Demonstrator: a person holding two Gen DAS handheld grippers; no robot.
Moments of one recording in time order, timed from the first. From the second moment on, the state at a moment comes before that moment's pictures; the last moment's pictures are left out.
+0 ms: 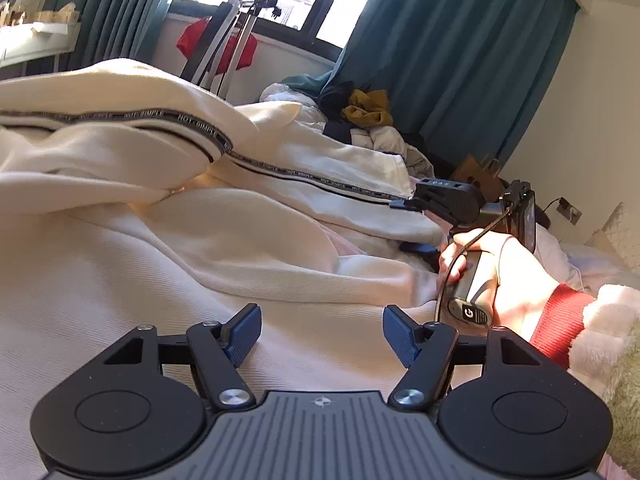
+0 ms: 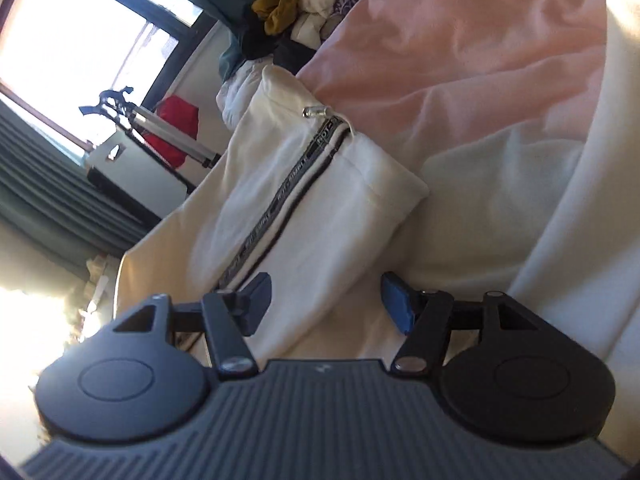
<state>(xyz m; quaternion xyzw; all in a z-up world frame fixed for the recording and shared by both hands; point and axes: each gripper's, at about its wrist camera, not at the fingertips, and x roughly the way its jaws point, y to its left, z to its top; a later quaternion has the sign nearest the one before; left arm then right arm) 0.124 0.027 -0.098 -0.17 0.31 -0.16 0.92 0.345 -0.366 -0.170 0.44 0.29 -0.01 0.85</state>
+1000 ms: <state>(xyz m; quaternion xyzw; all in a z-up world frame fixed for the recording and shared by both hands) 0.151 0.064 -0.118 -0.28 0.30 -0.14 0.90 0.359 -0.465 0.095 0.25 0.10 -0.08 0.96</state>
